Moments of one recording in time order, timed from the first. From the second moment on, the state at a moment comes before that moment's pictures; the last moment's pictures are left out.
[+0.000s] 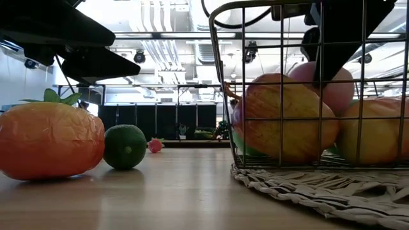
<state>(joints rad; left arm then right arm) -0.67 1.50 0.50 0.67 -0.63 -0.31 0.48 1.74 1.30 -0.88 0.25 0.77</state>
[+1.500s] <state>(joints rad) -0.66 1.50 0.50 0.67 -0.63 -0.32 0.48 1.74 1.42 -1.04 0.03 0.78</state>
